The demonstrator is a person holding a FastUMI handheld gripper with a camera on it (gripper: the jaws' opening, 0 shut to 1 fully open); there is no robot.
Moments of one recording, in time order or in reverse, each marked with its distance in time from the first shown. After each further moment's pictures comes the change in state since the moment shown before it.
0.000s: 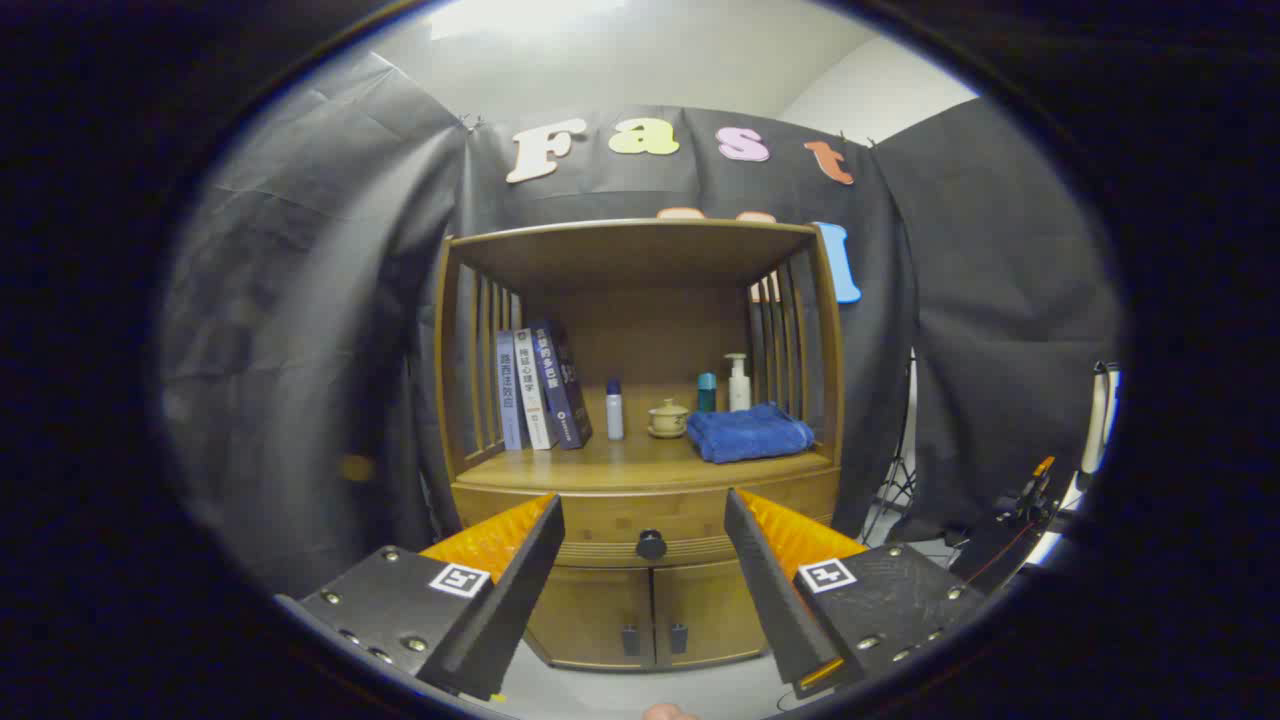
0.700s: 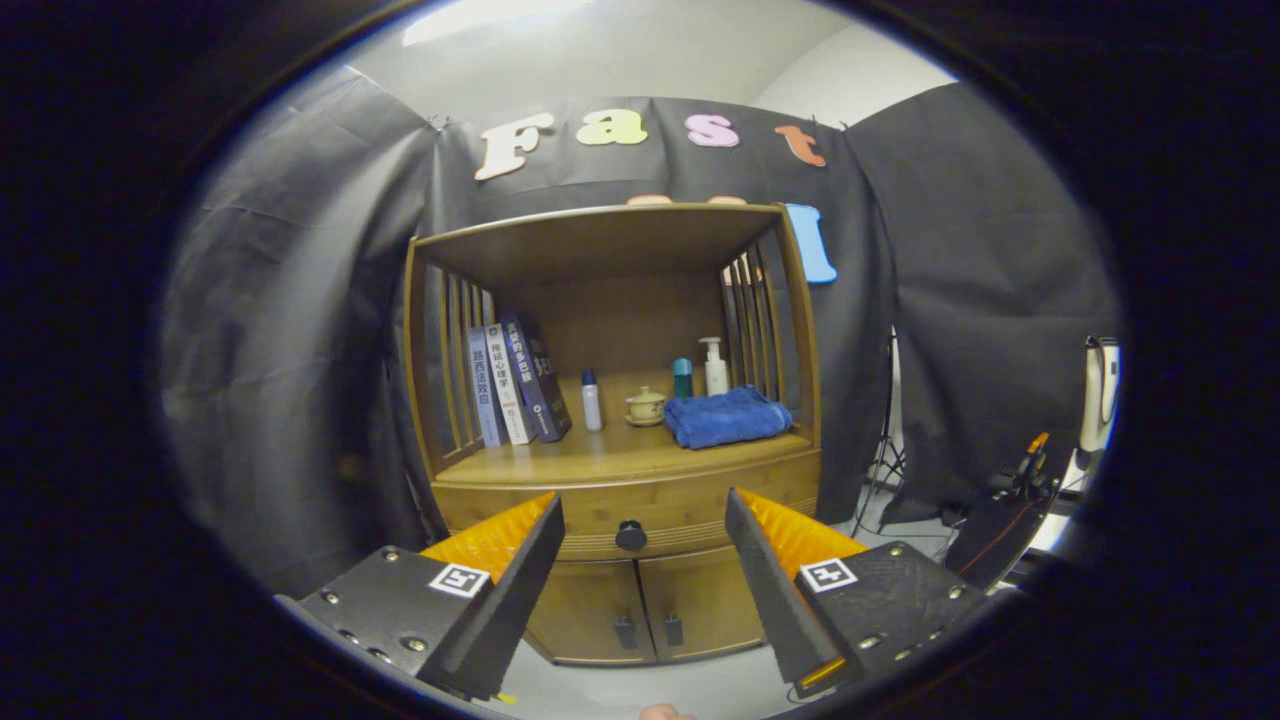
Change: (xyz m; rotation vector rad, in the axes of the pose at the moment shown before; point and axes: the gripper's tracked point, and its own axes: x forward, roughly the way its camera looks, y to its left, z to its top) arm 0.003 -0.017 -0.011 0.053 0.043 -0.033
